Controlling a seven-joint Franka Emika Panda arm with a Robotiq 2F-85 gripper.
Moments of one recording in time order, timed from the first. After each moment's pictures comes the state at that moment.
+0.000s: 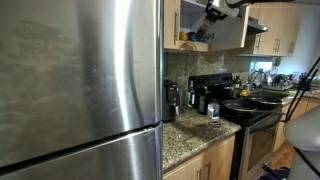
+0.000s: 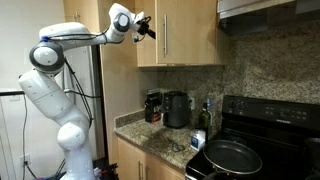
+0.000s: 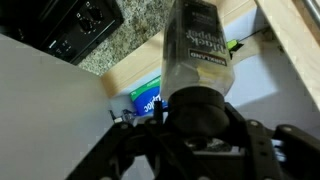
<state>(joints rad) -0.22 -0.47 0.25 -1.68 -0.20 2.35 0.79</state>
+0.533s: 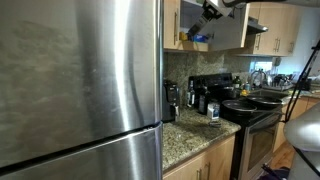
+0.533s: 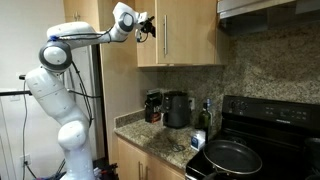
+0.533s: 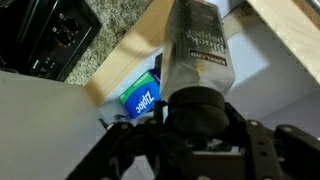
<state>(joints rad) -0.20 -0.38 0.24 -1.59 -0.18 2.40 0.96</state>
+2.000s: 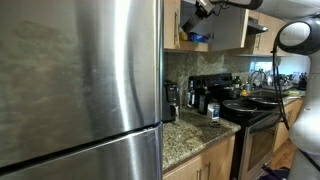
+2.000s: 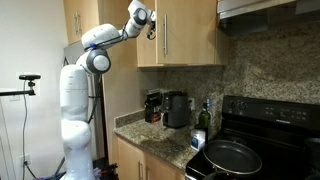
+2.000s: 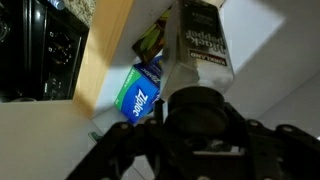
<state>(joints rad) -0.01 0.06 0.18 -0.96 -0.41 2.12 1.28</state>
